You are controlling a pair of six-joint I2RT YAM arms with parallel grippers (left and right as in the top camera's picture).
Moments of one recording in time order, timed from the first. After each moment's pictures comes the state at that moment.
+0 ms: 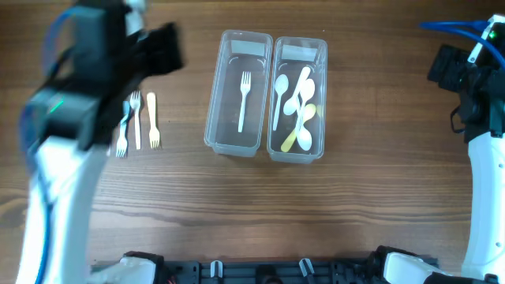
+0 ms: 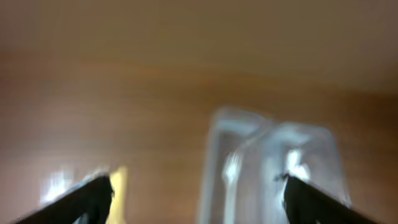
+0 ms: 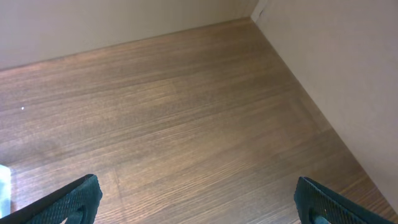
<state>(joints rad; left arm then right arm) -0.18 1.40 1.73 -0.98 -0.11 -0.27 -0.23 1.36 1.39 -0.70 0.26 0.00</state>
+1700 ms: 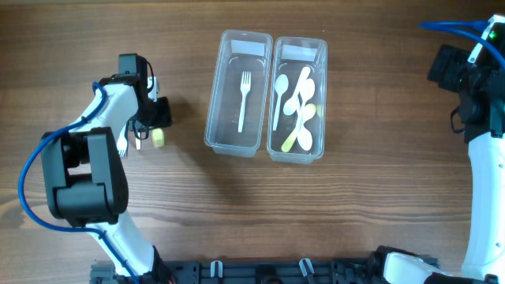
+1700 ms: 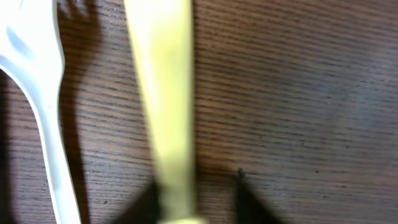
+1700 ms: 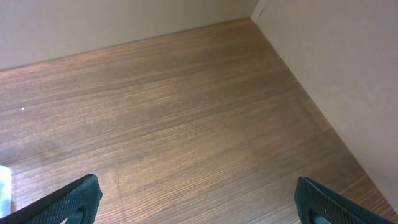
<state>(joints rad) 0.05 1.98 1.26 -0.71 0.05 -0.13 -0.23 1.36 1.39 -0.70 0.26 0.00</state>
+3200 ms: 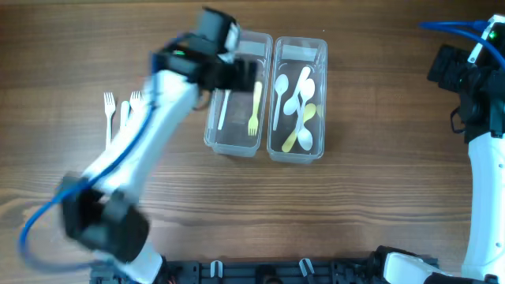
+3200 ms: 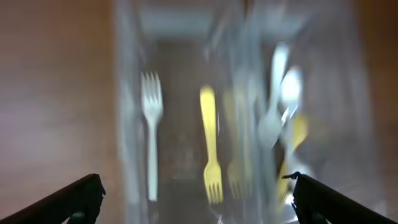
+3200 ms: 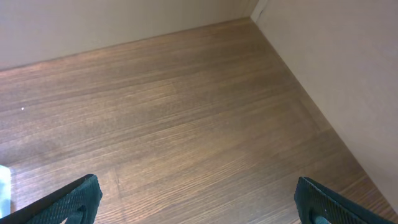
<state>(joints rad) -0.39 1.78 1.67 -0.88 0.07 -0.23 -0.23 1.36 1.39 -0.70 0.26 0.00</state>
